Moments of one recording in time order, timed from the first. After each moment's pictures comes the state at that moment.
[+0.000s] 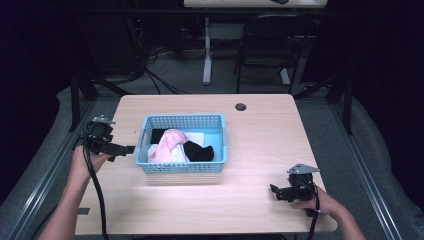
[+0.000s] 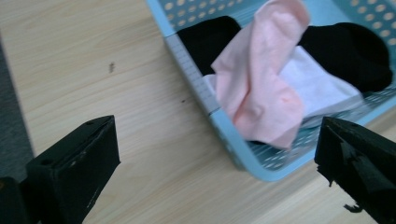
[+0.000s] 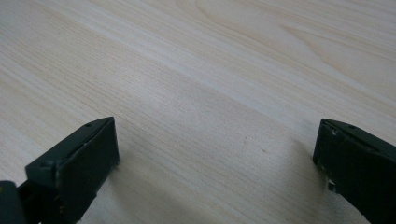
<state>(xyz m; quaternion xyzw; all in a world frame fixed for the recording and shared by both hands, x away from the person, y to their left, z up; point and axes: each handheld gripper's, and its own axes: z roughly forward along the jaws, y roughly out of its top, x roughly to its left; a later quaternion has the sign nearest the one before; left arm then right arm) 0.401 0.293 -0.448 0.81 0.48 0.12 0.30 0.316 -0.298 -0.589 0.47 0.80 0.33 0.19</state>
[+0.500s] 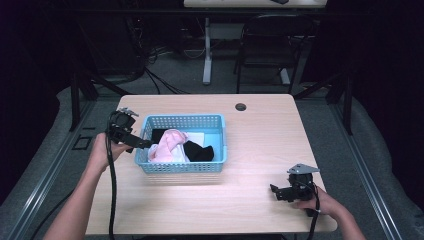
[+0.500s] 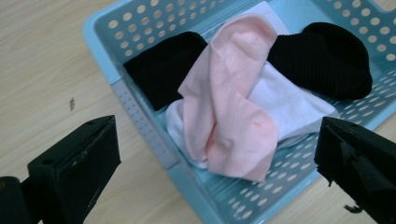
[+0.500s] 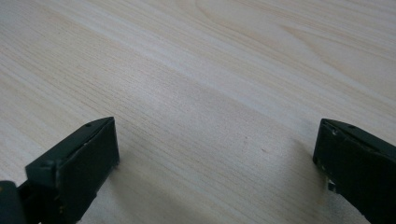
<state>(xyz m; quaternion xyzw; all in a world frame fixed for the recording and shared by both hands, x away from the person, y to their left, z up) 0.432 0.240 -0.444 0.85 0.43 0.11 0.27 0.316 -0.298 -0.589 0.47 0.80 0.33 0.19</state>
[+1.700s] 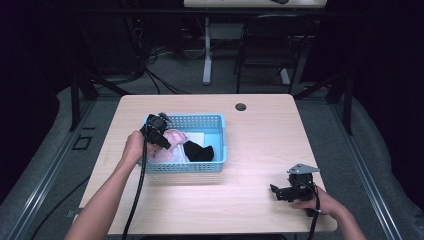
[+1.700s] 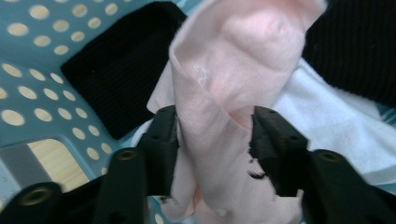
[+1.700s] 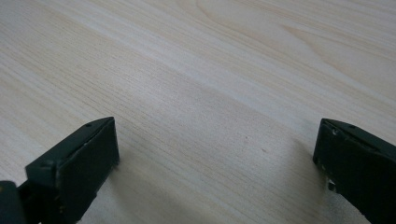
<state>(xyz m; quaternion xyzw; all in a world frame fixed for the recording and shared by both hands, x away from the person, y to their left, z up) 0.478 0.172 -0.506 0.89 0.43 0.09 0.14 0.316 -0.299 -0.589 0.46 0.80 0.33 0.19</state>
